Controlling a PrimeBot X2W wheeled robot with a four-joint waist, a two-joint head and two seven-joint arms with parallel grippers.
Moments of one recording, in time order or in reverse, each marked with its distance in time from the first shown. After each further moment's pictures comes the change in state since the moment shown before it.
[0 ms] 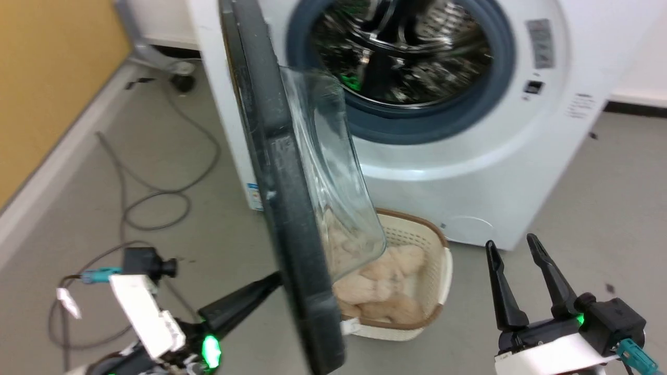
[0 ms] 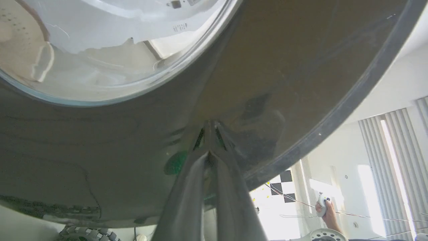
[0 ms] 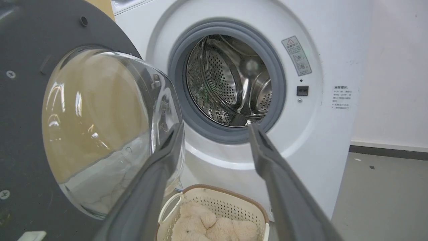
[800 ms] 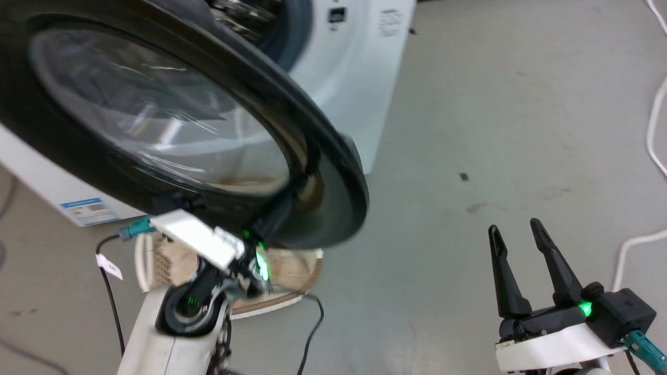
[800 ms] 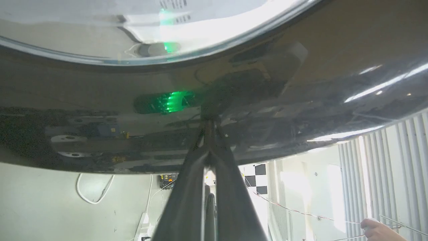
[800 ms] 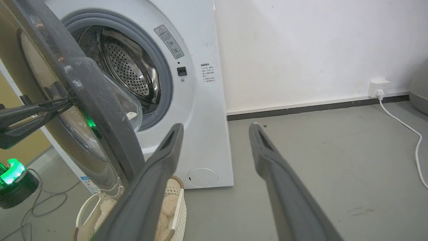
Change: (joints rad) left arm -0.274 -0.005 -0.273 0.300 -0.067 -0.108 -0.587; right arm -0.027 0.002 -0.001 -0.032 0.024 0.000 0.000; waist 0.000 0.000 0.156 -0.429
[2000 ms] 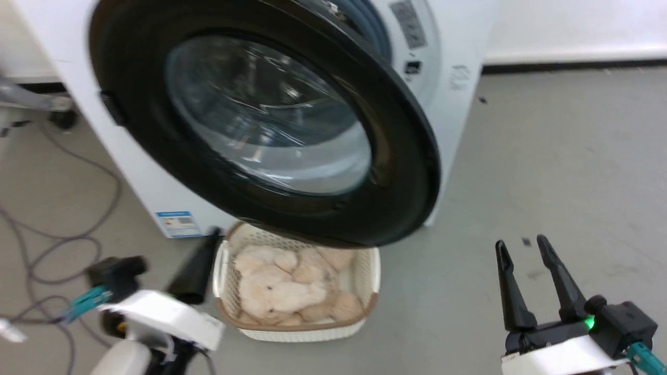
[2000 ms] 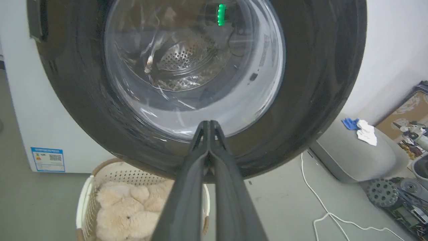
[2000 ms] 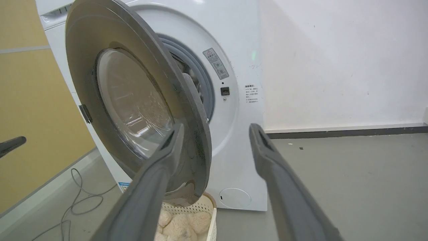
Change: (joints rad) left arm 0.133 0.355 -0.278 0.019 0.714 -0.003 -0.647; right arm 0.036 0.001 -0.026 0.016 -0.007 0.000 0.000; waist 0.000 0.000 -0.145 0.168
